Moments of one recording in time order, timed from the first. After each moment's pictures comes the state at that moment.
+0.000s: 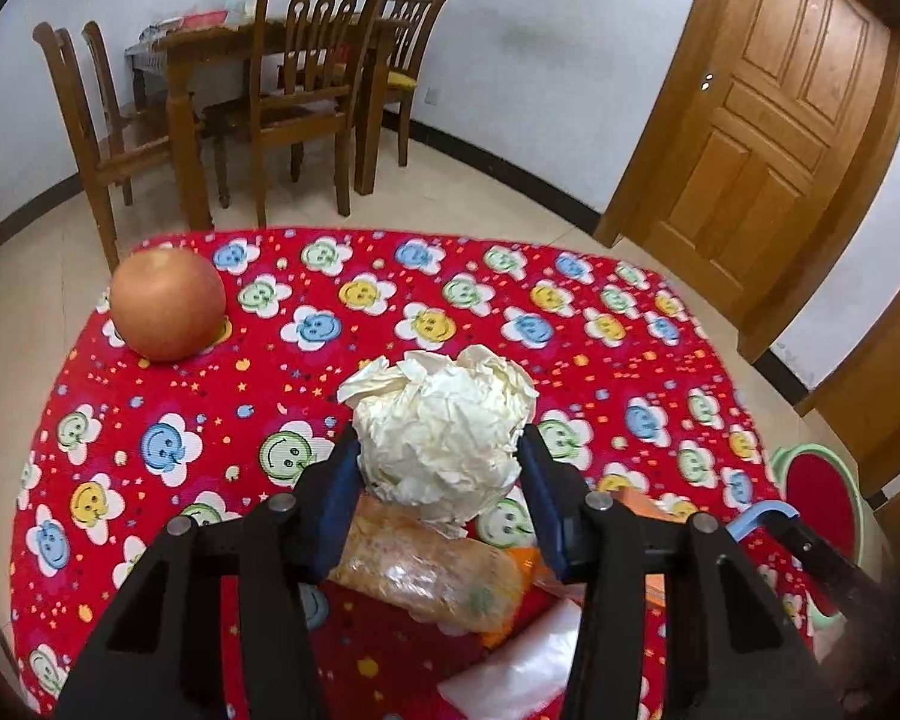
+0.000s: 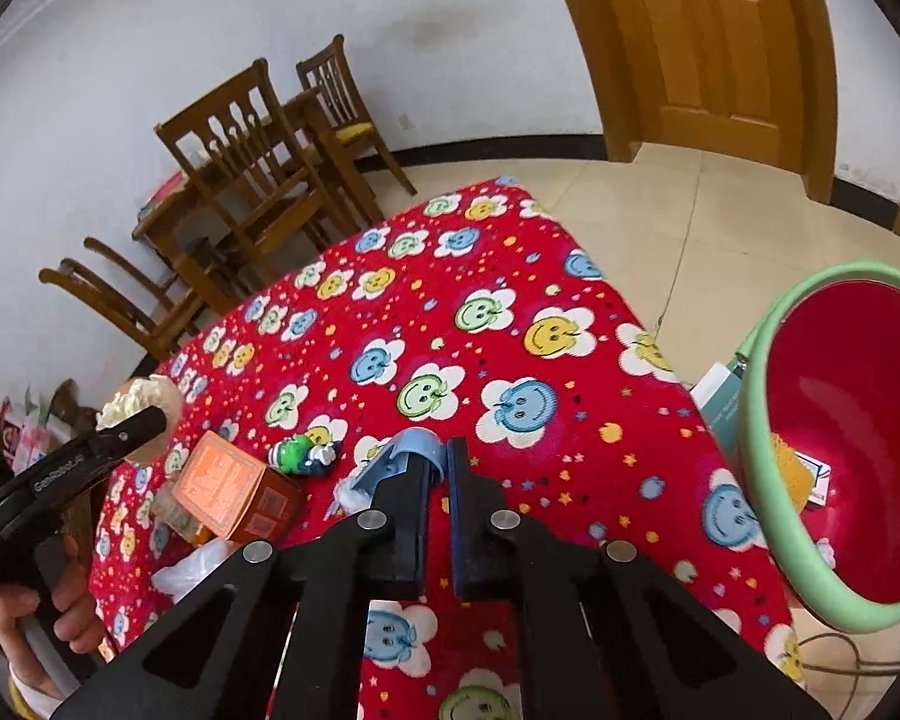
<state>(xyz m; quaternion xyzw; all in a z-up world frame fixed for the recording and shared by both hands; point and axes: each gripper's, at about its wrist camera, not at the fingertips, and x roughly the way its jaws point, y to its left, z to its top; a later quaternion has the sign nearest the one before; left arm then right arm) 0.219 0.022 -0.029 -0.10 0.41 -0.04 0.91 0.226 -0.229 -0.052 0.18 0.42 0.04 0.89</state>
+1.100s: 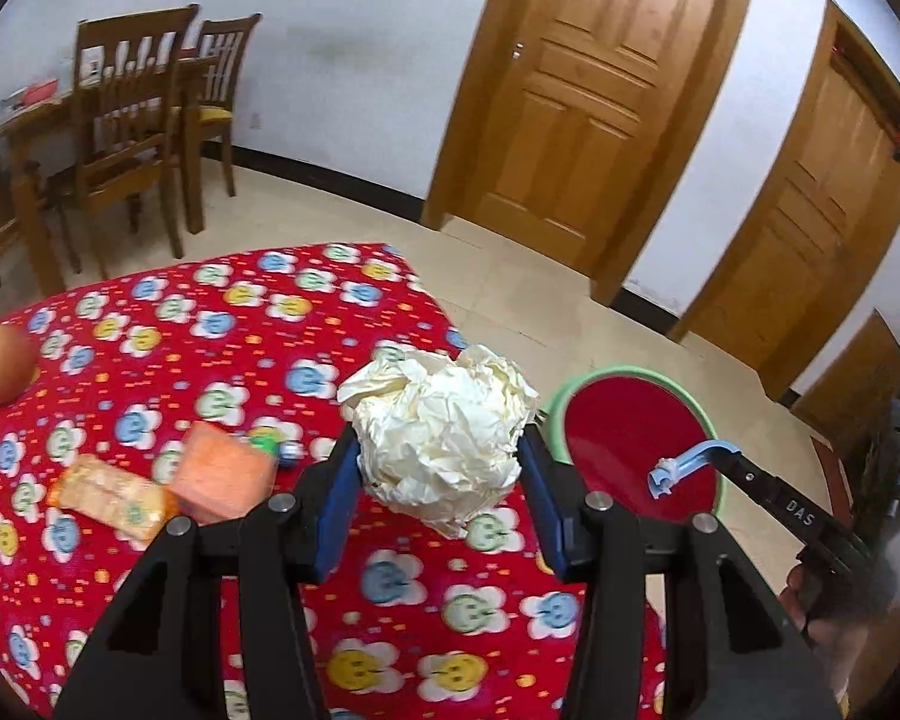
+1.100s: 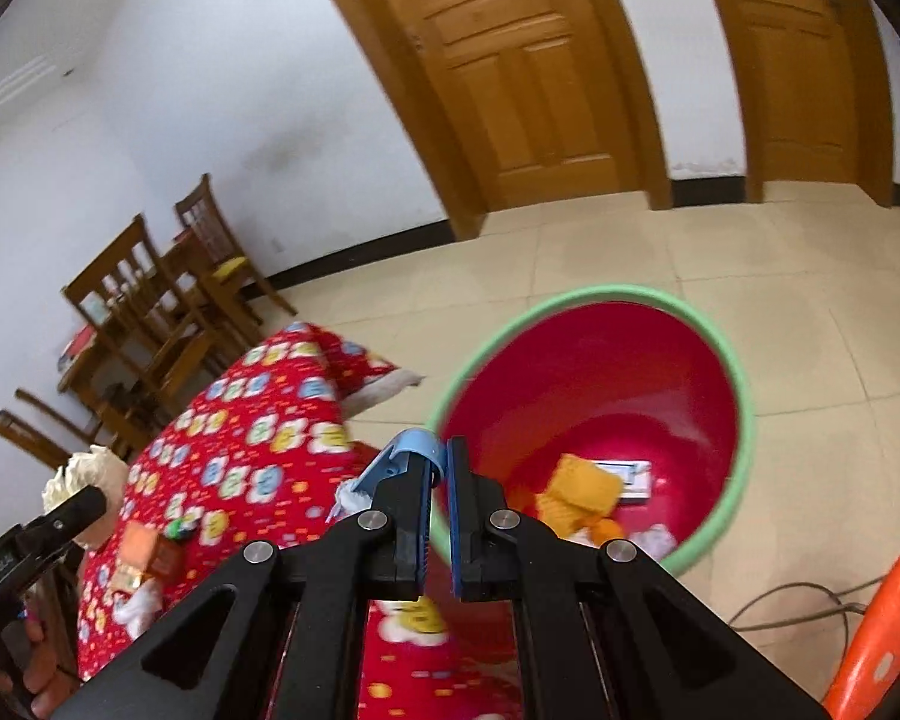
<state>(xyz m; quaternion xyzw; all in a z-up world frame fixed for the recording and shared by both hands) 0.157 -0.139 0.021 -0.06 0.38 -0.22 0.89 0.116 -0.384 -0.014 0.24 0.34 -0.14 0.90</state>
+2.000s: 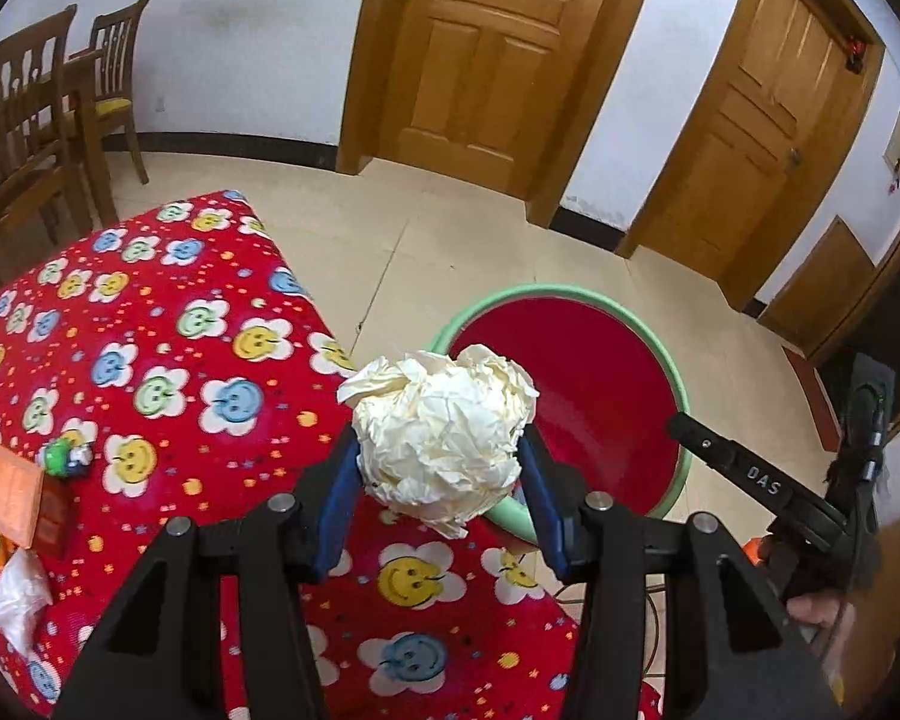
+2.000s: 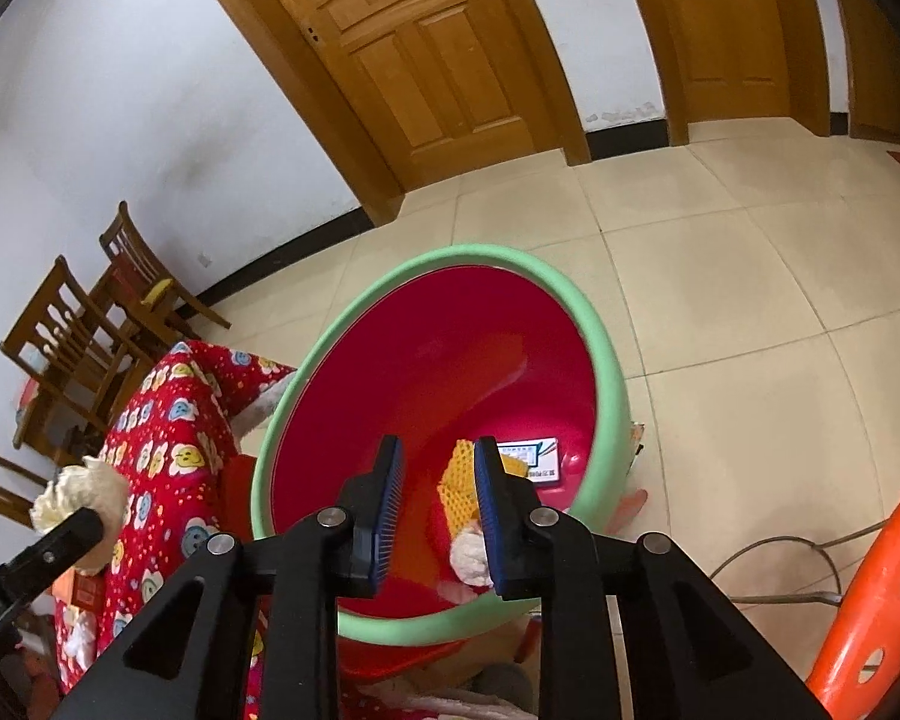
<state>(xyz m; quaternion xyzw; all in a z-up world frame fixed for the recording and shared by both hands) 0.160 -0.261 -0.021 0.01 0.43 -0.30 0.85 0.093 -0.461 -0.059 0.29 0.36 -0.20 0.87</state>
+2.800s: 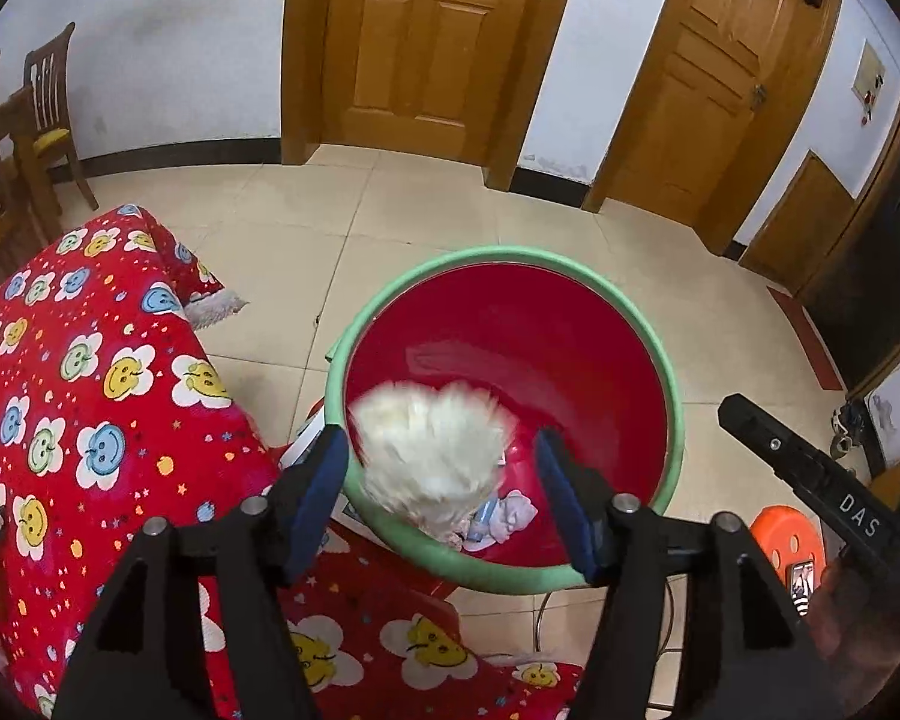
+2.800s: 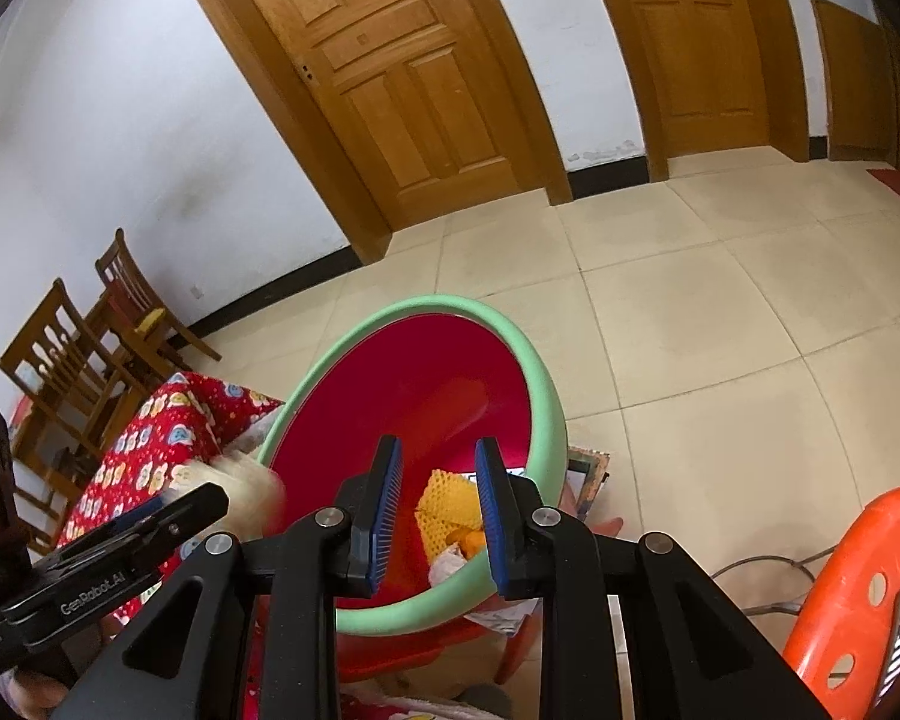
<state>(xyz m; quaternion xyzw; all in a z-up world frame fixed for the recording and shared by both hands) 0.163 -0.330 -0.047 0.06 0.43 -0.34 0.83 0.067 -0.465 -0.037 0.27 0.32 -0.23 0.88</state>
